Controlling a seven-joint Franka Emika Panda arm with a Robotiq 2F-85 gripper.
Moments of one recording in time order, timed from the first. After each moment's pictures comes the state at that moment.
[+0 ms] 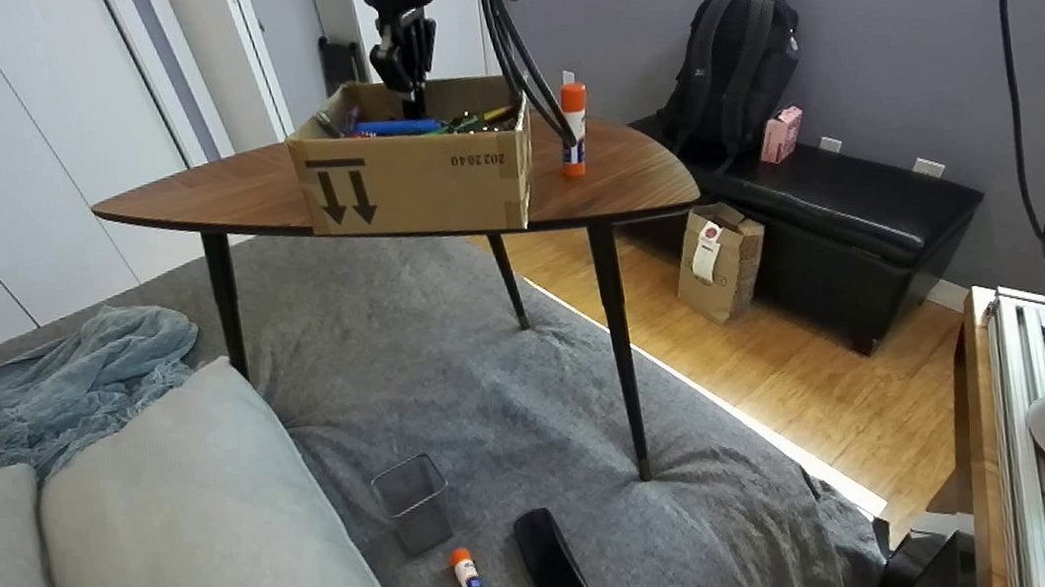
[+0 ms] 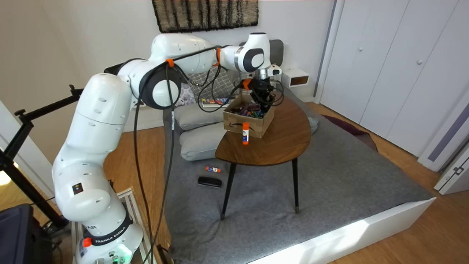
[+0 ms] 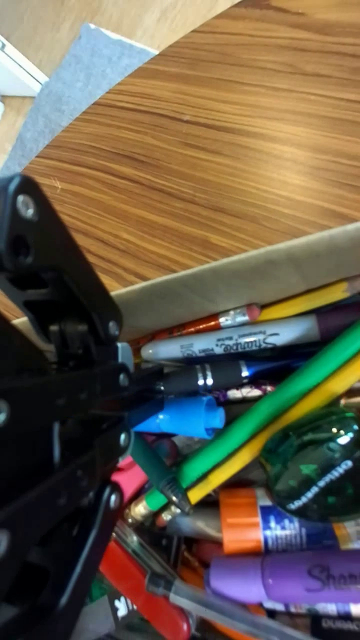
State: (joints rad) arm 0.10 0.61 0.04 -1.19 -0.12 1.94 -0.14
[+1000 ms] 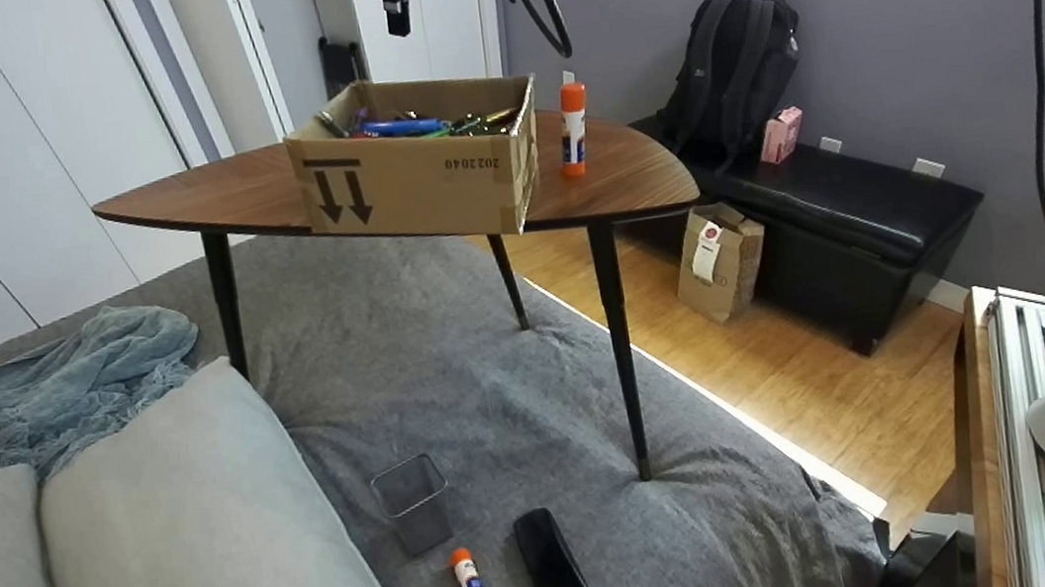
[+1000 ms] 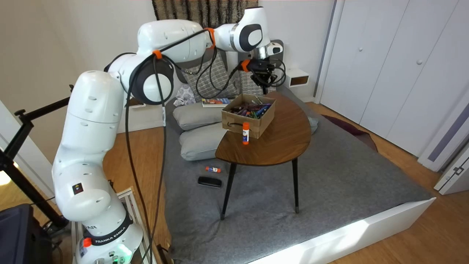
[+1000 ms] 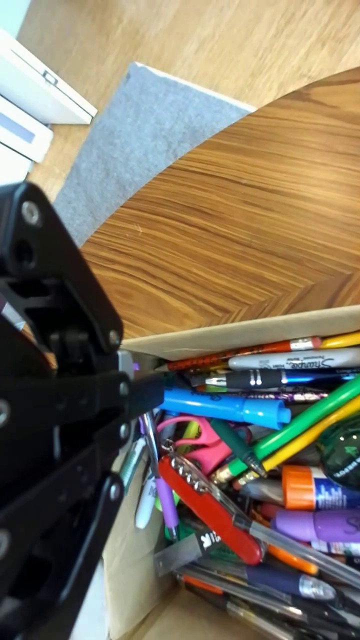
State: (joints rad) arm 0.10 0.53 0.04 -1.11 -0.12 1.86 -0.14
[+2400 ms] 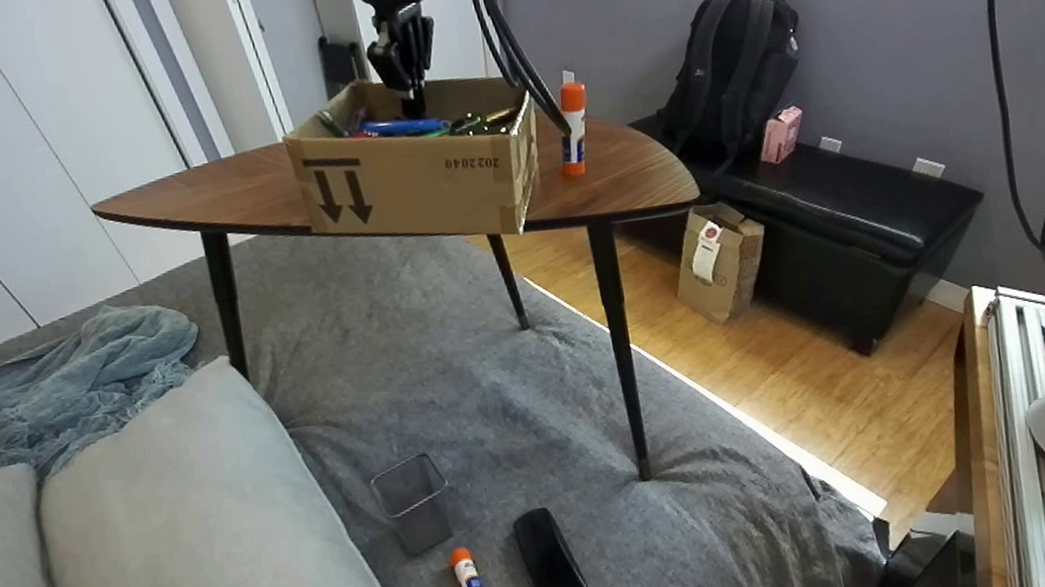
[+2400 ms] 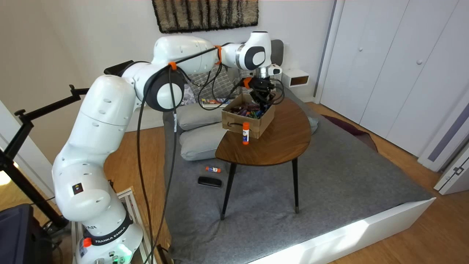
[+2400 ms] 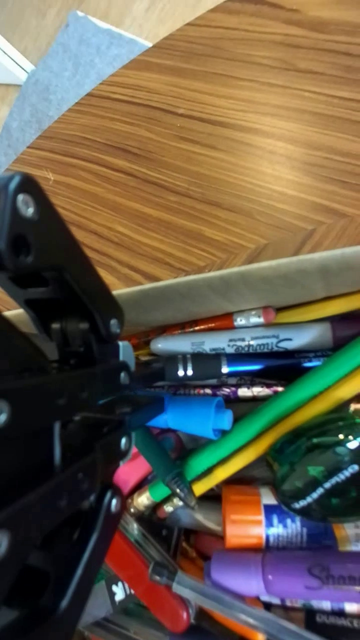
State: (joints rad) arm 0.09 0.65 0.05 -1.11 -0.12 1.86 -0.15
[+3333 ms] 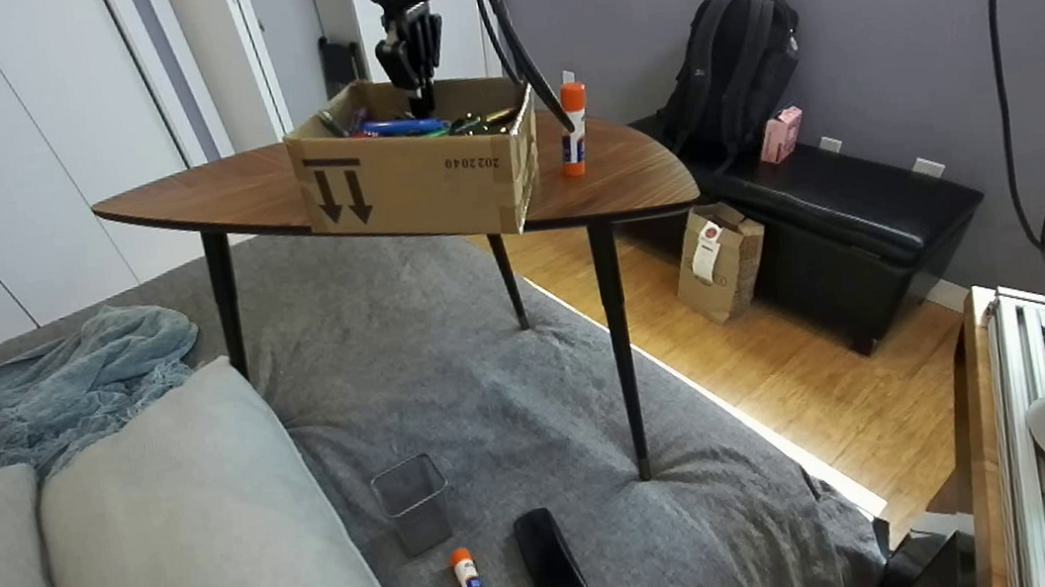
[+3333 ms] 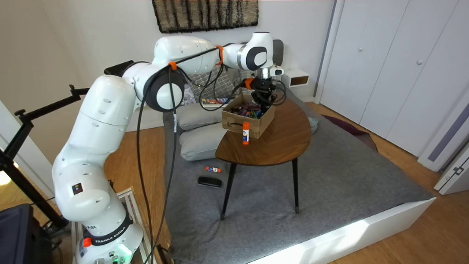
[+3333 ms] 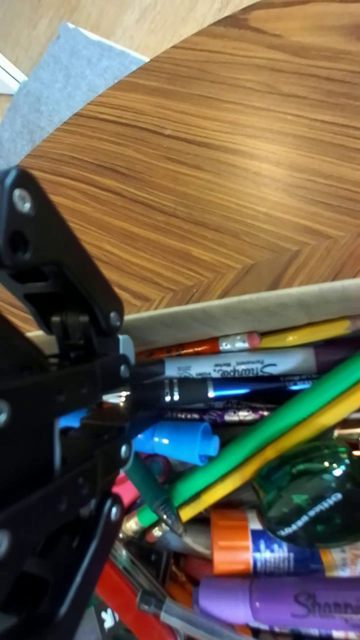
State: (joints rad) arm 0.09 0.65 0.04 -1.11 -0.12 1.84 -0.15
